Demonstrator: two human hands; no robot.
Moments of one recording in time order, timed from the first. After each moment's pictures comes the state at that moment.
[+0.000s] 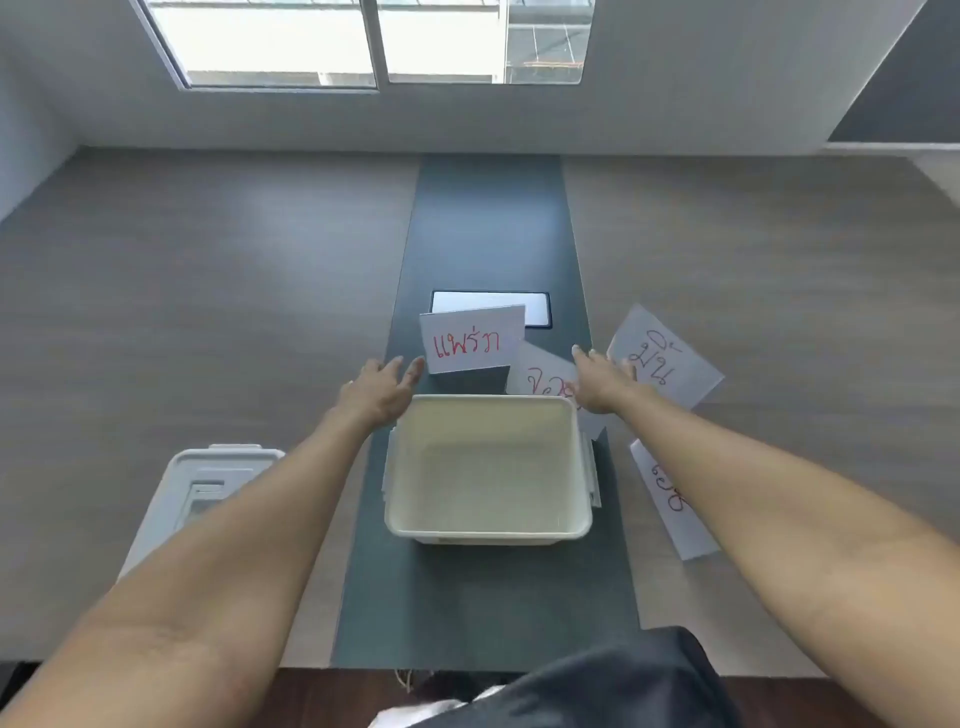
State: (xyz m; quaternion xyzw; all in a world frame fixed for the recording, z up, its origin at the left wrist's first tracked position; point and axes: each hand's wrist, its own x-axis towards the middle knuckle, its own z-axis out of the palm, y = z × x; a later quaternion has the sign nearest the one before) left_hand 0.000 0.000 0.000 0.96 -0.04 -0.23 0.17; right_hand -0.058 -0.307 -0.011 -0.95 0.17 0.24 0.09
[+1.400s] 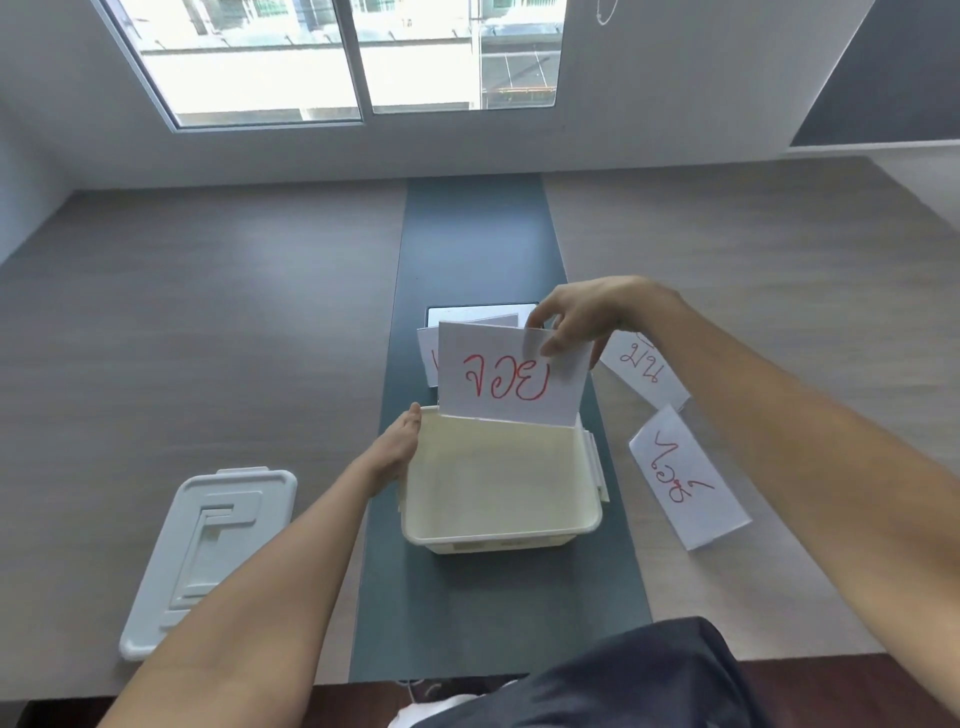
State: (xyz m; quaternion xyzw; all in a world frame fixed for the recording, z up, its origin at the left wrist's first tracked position) left_hand -0.023 0.018 -0.063 0.80 0.03 -0.35 0.48; right_hand -0.053 -0.274 0.166 -0.92 0.05 0.32 0.24
